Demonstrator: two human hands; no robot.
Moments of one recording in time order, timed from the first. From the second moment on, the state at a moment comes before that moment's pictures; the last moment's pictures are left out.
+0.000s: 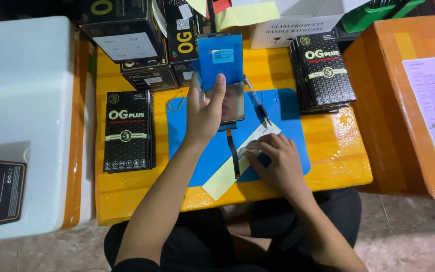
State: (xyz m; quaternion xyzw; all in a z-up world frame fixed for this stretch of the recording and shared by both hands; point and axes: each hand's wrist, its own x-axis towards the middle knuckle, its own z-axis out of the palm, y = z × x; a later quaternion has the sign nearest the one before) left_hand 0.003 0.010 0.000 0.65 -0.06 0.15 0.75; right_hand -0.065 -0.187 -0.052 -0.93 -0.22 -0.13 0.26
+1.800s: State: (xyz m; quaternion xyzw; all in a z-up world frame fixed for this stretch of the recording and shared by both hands) left_hand 0.002 0.001 0.002 0.69 -0.02 0.10 0.72; right_hand -0.078 -0.178 -0.051 -0.91 -0.24 -0.17 0.29
